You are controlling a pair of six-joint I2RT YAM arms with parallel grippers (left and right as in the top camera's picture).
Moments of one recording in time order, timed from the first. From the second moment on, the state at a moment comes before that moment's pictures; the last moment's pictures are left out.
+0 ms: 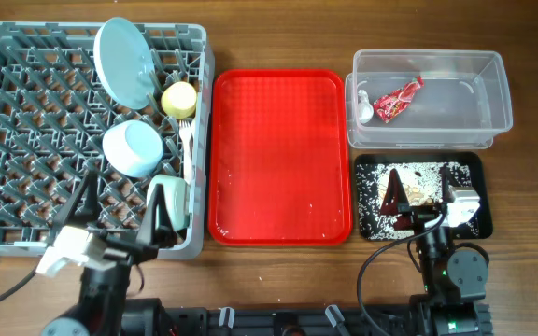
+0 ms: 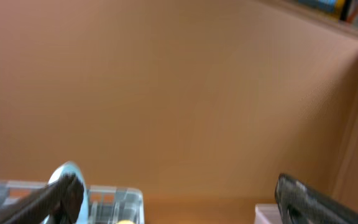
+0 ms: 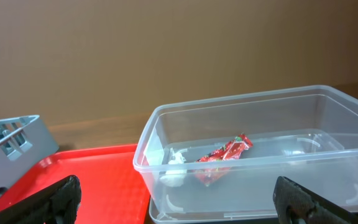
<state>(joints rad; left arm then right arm) 0.00 0.01 0.42 -0.07 0.20 -0.26 0.08 0.01 0.01 0.00 0.01 0.18</state>
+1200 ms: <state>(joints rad) -0.03 0.01 0.01 -0.07 0.06 -0.10 0.08 0.01 0.01 0.00 0.01 0.18</state>
